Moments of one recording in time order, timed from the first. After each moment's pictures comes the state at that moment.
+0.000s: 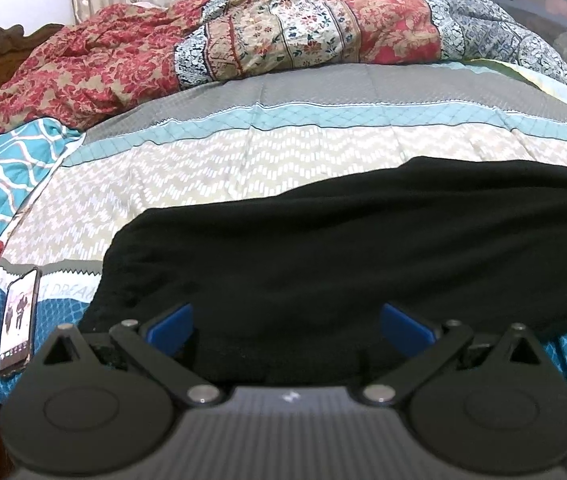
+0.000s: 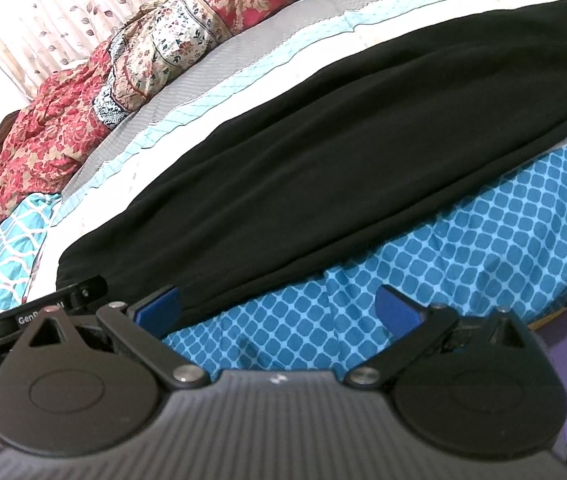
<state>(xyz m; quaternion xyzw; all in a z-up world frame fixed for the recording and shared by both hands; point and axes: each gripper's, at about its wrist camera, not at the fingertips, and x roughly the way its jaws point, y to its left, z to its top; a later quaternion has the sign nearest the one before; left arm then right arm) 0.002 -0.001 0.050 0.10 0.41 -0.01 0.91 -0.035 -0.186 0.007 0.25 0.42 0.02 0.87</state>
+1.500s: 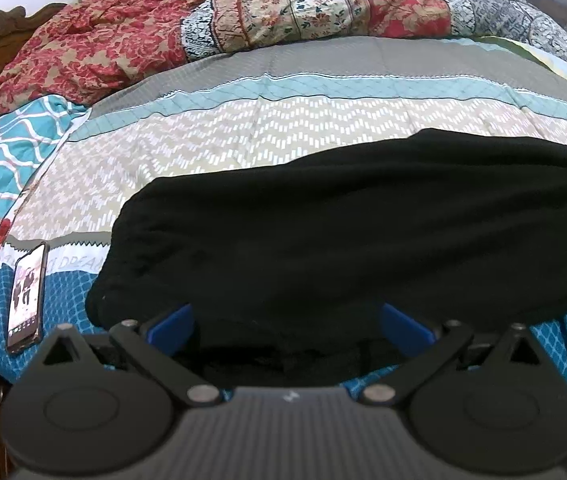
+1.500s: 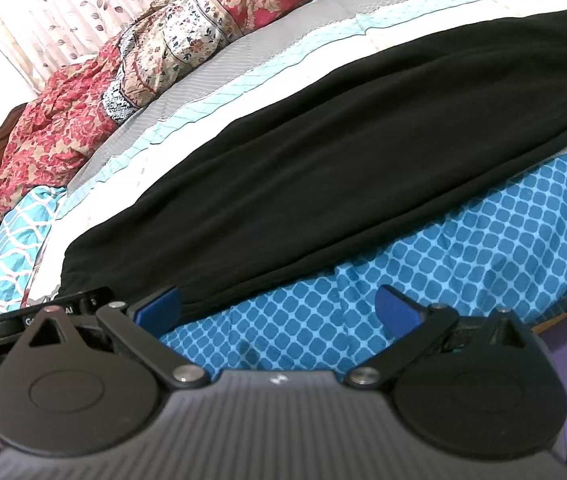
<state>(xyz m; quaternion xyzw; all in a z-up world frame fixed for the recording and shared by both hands) -0.002 0.001 0.049 0.10 0.45 0.00 0.89 -0.040 -0.168 0.009 0.25 0.42 0.02 0.87</state>
